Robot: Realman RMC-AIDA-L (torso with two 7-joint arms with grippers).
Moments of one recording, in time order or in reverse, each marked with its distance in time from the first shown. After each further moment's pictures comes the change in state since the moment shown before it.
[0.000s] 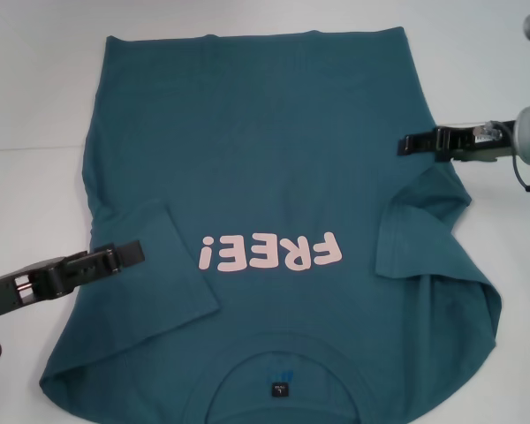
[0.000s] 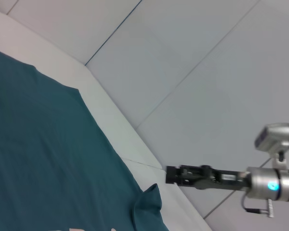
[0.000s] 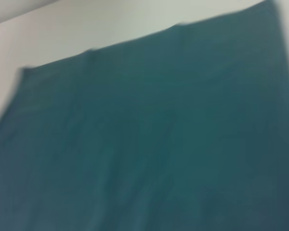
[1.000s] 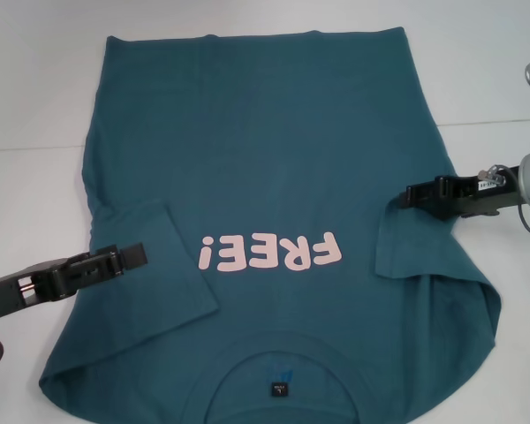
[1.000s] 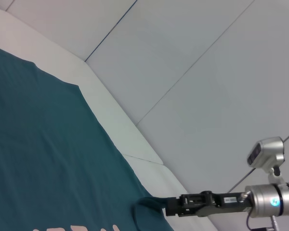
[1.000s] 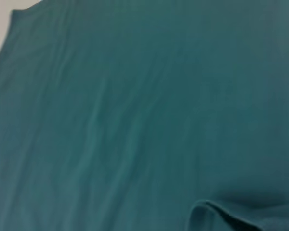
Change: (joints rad) left arm -0.004 0.001 0.000 0.001 0.015 0.000 0.006; right arm -0.016 -0.024 0.002 0.093 -0.034 -0.083 0.069
